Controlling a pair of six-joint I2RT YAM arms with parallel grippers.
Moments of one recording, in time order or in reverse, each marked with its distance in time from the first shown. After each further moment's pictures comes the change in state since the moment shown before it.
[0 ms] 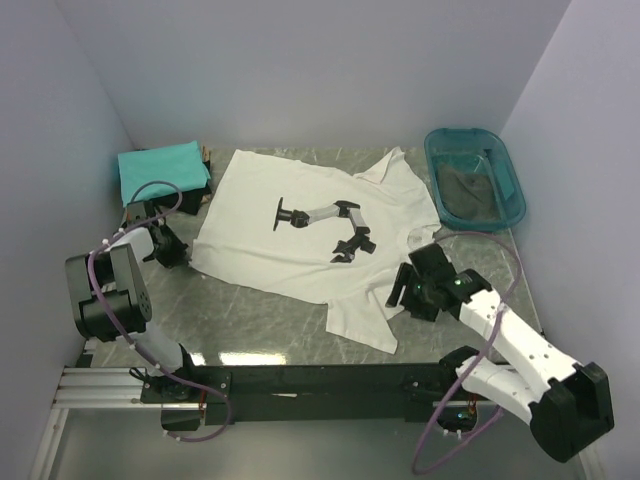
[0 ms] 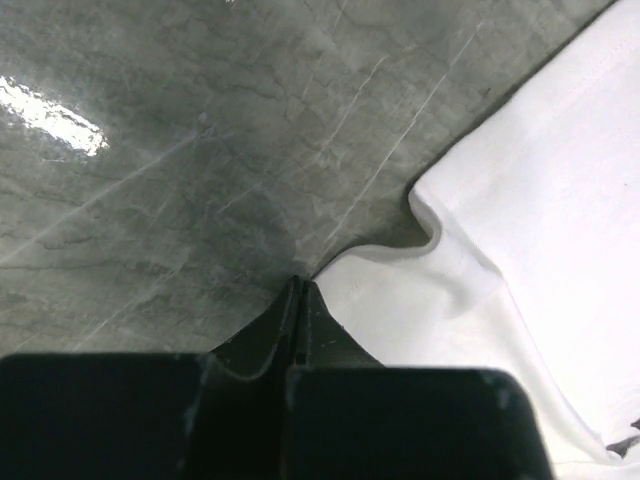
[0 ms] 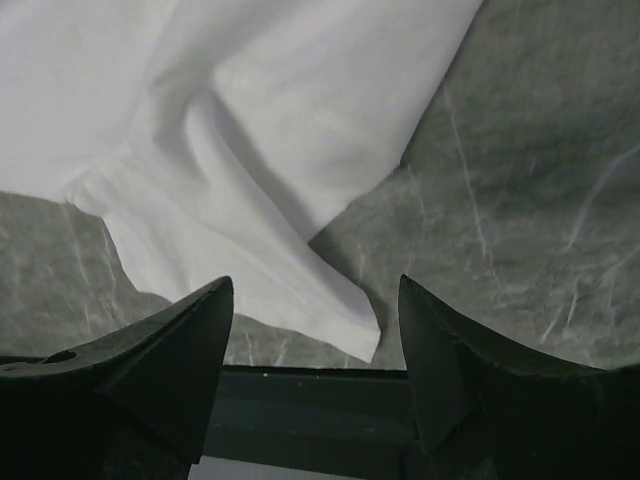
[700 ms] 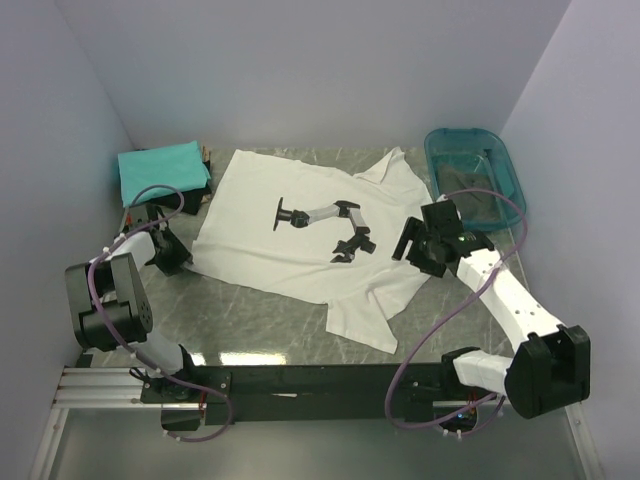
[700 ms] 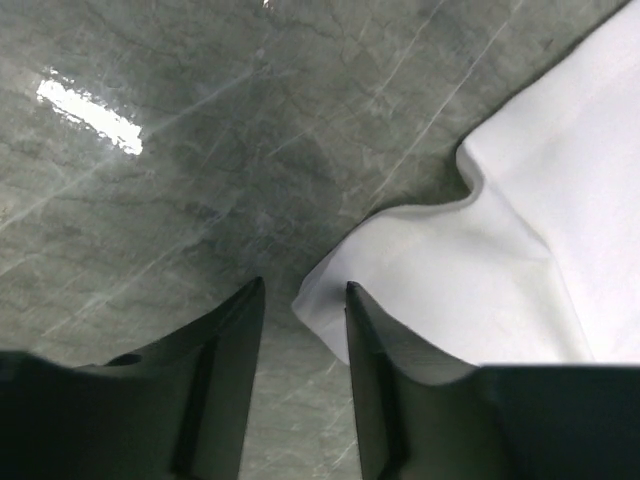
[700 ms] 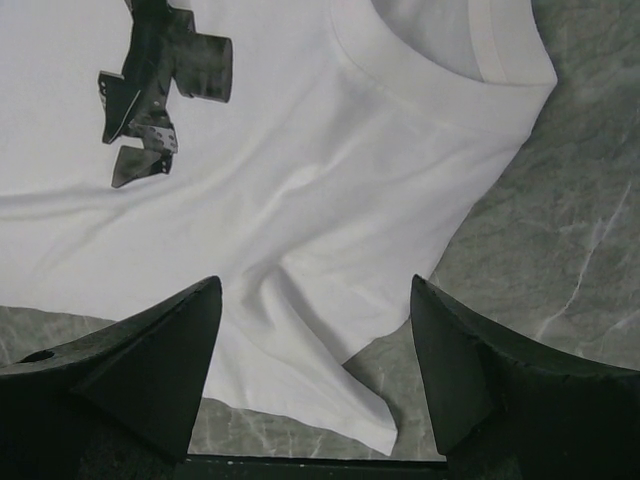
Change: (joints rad) left arm -0.015 -0.079 -0.046 -0.056 -0.074 0.012; right arm -0.175 0.218 0.253 0.087 0.023 -0.156
